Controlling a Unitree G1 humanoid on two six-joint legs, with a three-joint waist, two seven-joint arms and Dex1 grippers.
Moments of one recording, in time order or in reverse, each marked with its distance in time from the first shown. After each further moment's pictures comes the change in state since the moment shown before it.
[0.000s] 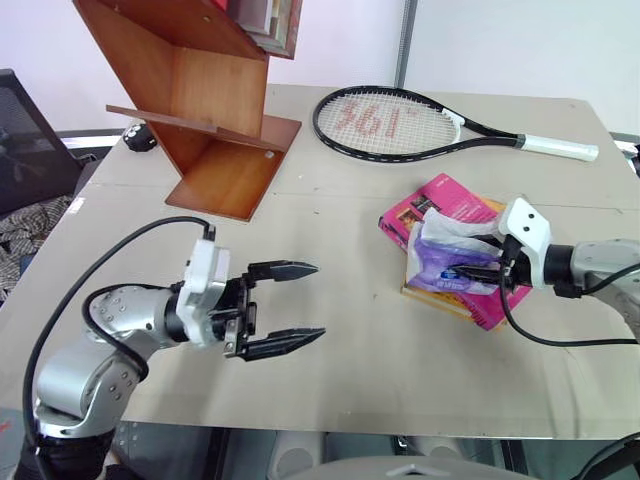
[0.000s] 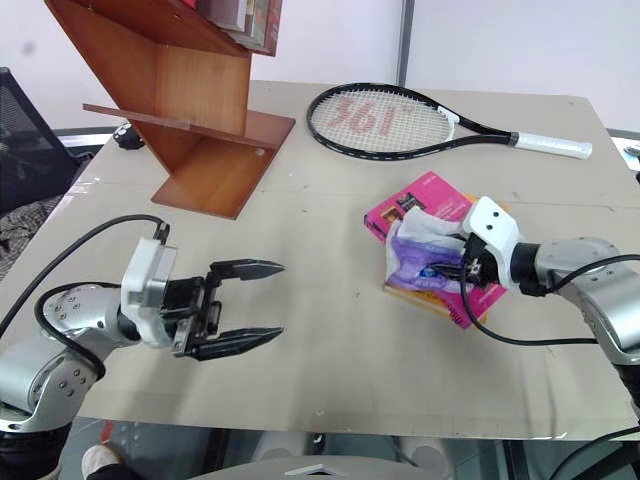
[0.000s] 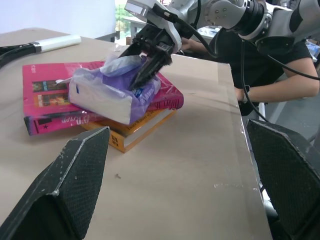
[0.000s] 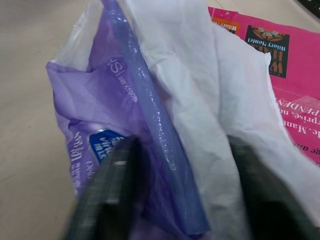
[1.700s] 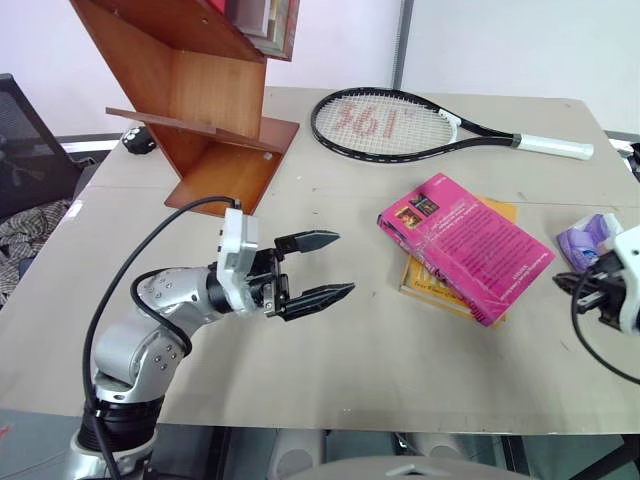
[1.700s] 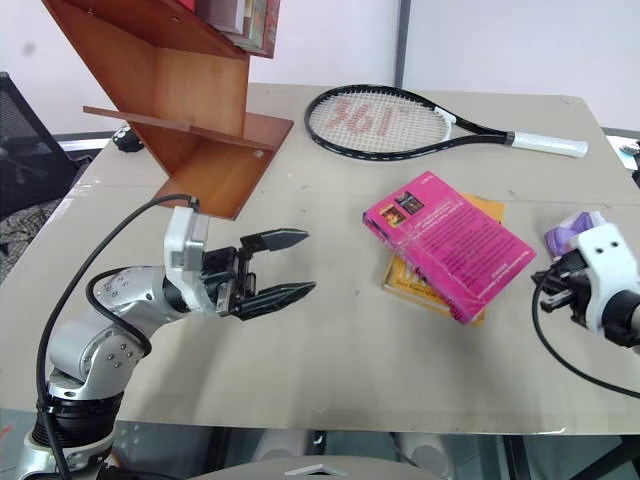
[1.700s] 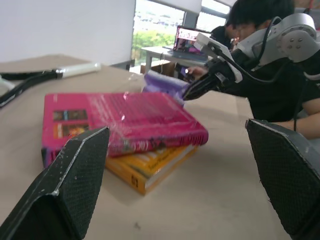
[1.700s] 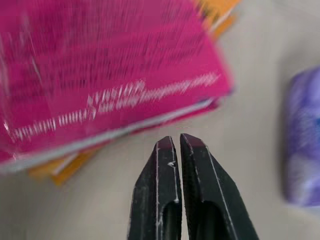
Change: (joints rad) left arm -0.180 -0.150 -0.134 0.077 0.016 0.071 0.176; right arm 0.417 0.073 -0.524 -0.240 0.072 0.454 -0.300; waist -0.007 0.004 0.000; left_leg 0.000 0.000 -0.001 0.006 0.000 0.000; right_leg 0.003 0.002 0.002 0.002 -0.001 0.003
